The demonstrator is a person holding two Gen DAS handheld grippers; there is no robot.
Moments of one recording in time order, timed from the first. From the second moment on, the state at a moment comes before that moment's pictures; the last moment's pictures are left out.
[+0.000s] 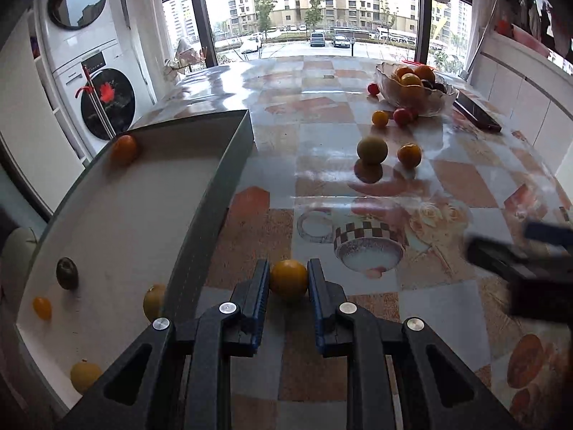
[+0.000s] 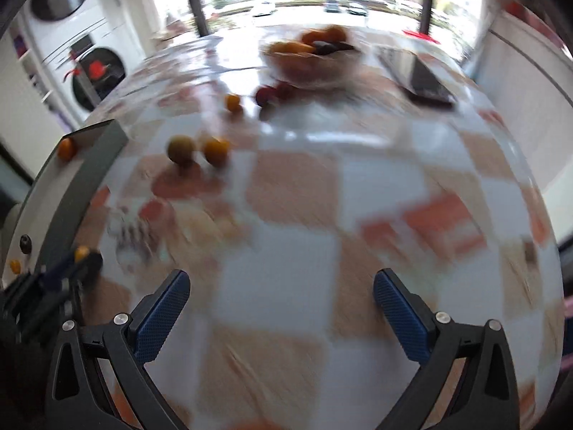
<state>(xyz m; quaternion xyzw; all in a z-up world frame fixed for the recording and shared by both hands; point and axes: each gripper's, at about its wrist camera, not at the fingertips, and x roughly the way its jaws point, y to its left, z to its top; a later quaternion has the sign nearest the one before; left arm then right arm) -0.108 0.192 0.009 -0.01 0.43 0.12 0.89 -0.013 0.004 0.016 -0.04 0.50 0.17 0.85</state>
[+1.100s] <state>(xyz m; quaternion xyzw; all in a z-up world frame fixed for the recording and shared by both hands) -0.134 0.206 0.010 -0.07 0.43 0.08 0.90 -0.084 -0.040 0.029 -0.01 0.48 0.18 0.86</state>
